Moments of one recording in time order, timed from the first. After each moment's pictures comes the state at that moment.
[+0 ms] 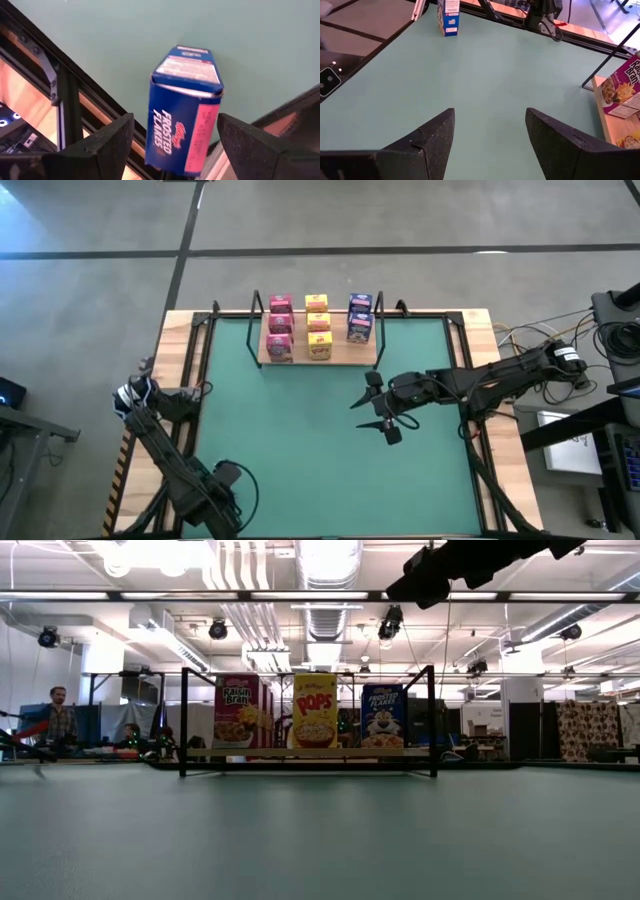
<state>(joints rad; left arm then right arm) -0.92 1.78 1.50 -1.42 0.13 -1.71 0.14 1.23 0.80 -0.03 -0.09 -0.19</state>
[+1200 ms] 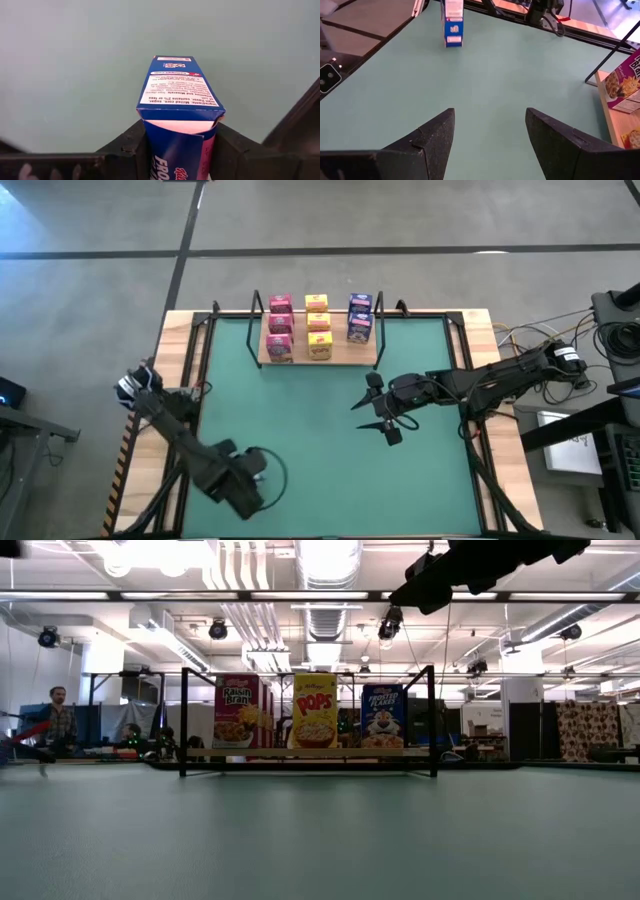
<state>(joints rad) -0.76 1.72 1.43 -1.23 -0.09 -1.32 0.15 1.23 0.78 -0.02 -0.09 -0.18</state>
